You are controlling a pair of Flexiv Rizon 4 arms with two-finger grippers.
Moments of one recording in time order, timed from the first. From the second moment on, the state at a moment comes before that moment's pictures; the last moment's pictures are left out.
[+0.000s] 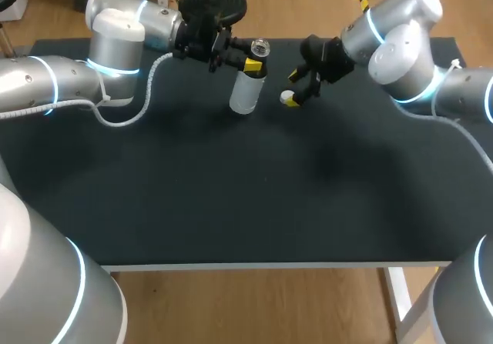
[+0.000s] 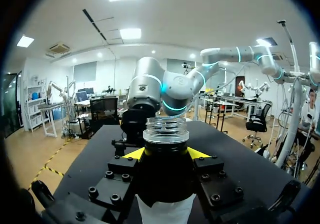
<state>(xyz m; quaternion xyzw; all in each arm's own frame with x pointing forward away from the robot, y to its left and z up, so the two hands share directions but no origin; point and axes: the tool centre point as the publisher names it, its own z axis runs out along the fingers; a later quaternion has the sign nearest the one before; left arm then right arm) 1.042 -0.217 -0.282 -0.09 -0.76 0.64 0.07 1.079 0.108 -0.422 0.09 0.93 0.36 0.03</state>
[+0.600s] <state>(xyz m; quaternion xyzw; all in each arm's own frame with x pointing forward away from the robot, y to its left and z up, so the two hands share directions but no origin) 1.037 -0.202 -0.291 -0.08 -0.72 0.69 0.07 1.079 0.108 -0.421 0.09 0.93 0.36 0.03</state>
